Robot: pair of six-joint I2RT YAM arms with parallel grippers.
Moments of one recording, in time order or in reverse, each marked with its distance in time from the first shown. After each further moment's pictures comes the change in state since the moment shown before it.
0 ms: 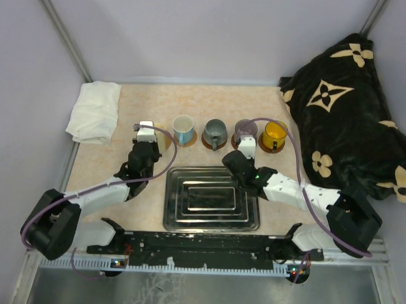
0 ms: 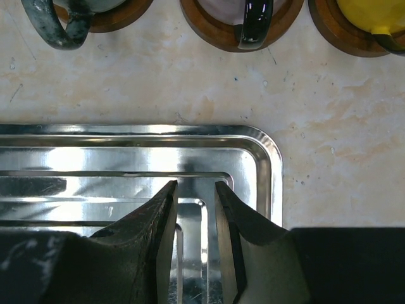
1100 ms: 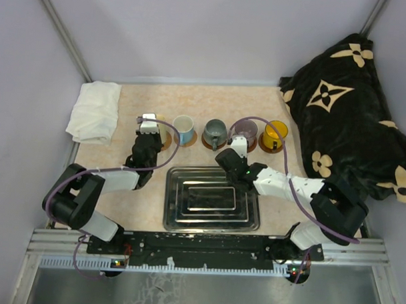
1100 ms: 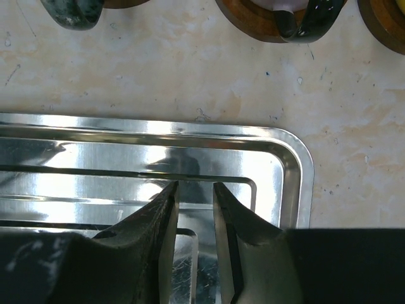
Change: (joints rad) left arm 0.083 0.286 0.068 0.329 0.057 0.072; right arm 0.000 0.136 0.056 0.018 -0.060 -0.022
